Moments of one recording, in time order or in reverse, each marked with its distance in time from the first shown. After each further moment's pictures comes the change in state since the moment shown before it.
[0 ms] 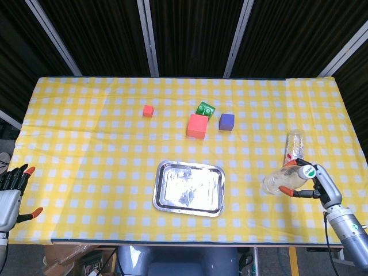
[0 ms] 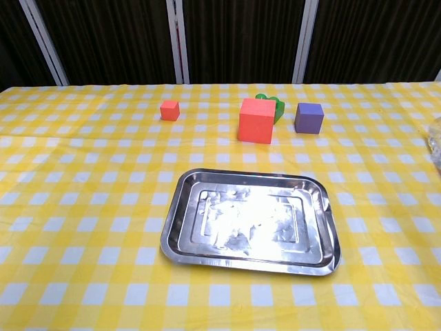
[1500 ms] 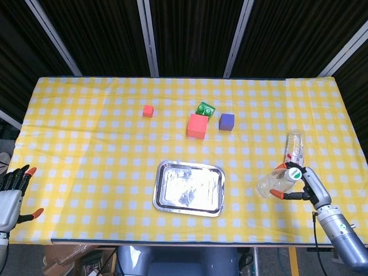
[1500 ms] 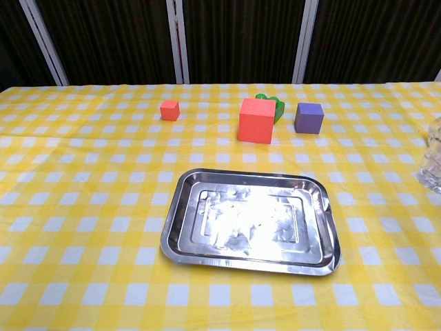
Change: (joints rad) left arm -0.004 0.005 0.004 -0.008 -0.006 -0.015 0.004; right arm 0.047 -0.029 -0.037 -0.040 0.084 -0.019 -0.150
